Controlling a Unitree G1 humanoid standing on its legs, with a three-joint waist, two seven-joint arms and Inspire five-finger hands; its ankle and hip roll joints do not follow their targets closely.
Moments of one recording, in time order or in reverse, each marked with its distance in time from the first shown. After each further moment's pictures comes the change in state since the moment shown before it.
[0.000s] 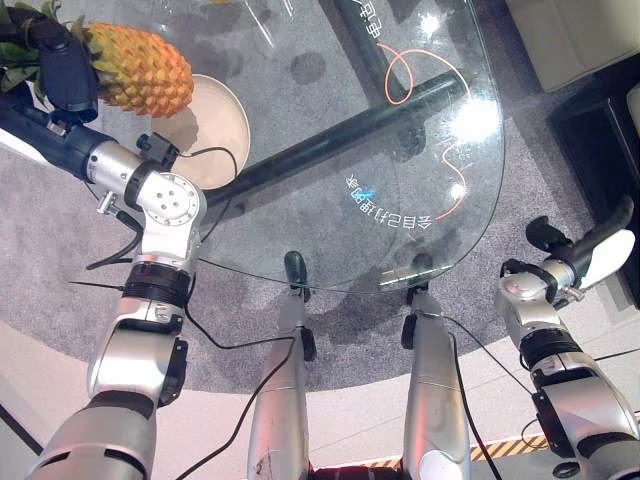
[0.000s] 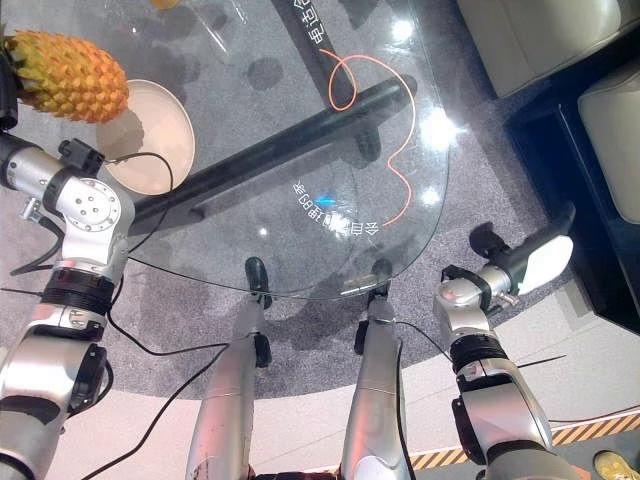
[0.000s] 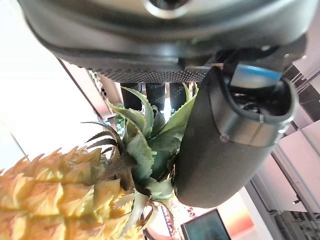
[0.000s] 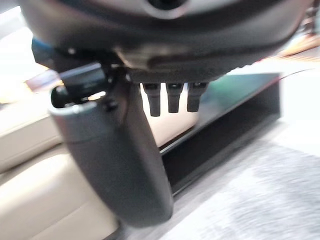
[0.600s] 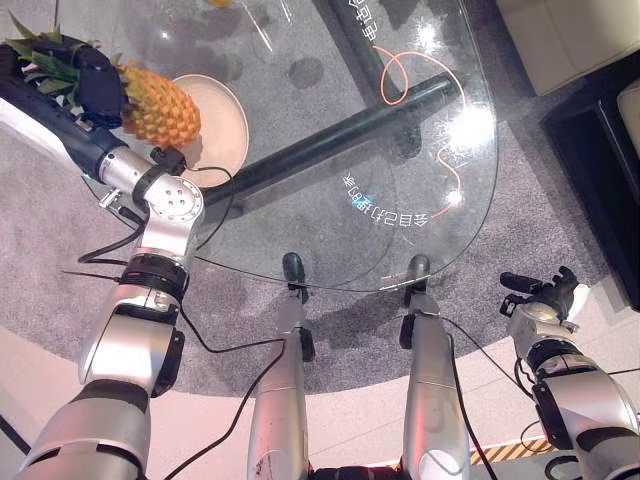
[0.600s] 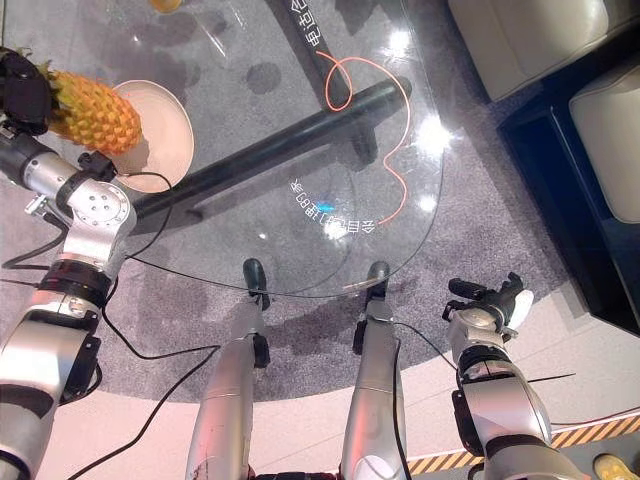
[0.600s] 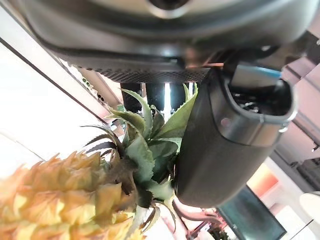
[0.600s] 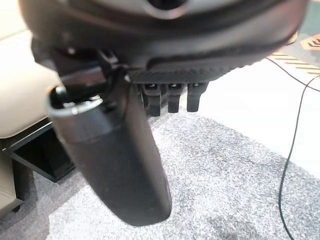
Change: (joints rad) left arm -0.023 0.023 -0.094 0.159 0.012 0.113 -0.055; right arm -0.011 0.004 0.006 0.142 0.140 0.150 0.388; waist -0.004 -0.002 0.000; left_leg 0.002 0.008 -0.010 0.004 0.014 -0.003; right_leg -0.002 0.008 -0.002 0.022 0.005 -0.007
